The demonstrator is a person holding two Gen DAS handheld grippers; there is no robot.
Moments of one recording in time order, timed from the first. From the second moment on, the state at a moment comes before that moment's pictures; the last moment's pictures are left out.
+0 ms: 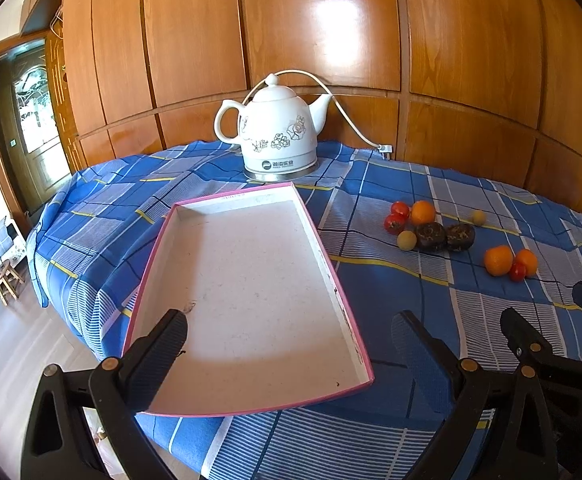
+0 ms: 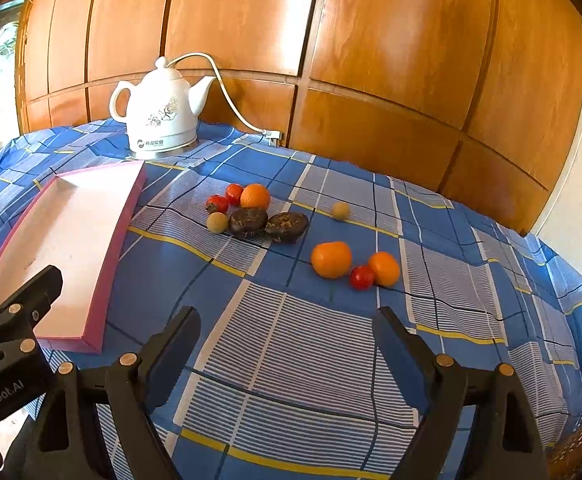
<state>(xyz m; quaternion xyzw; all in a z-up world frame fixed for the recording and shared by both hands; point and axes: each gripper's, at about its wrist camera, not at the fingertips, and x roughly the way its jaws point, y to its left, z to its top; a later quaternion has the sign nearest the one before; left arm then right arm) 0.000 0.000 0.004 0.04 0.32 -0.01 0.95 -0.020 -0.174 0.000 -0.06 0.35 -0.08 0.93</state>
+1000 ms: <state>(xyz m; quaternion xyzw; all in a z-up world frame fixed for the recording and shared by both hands) 0.004 -0.001 0.000 0.02 0.34 -0.02 0.94 -0.016 -0.174 0.000 -0.07 0.34 -0.08 0.93</state>
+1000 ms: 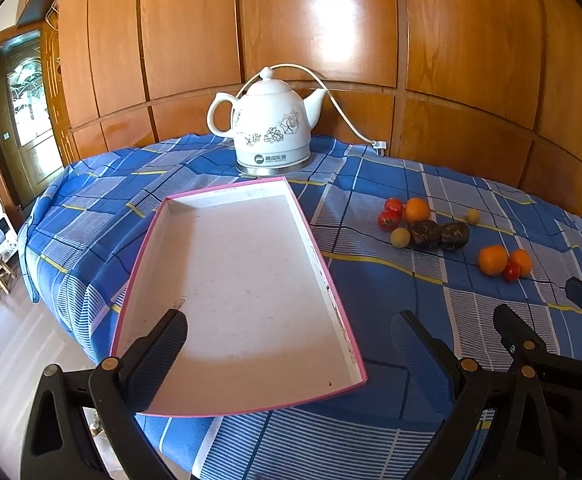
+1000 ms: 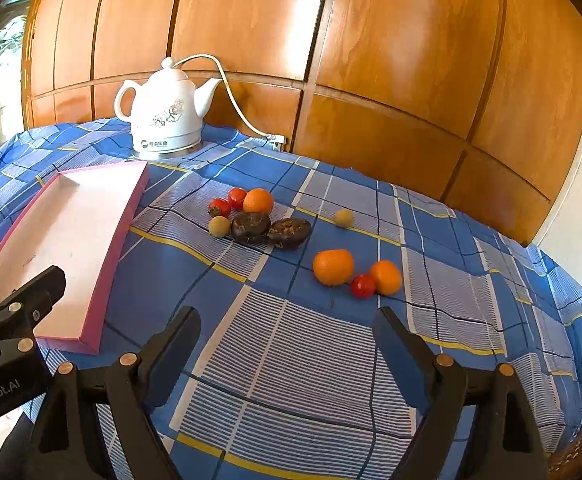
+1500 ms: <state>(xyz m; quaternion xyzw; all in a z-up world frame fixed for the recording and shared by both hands) 0.012 -0.029 0.013 0.04 0.33 -0.11 0.94 -0.001 -0.223 0.023 -0.01 0.34 -0.01 0.94</state>
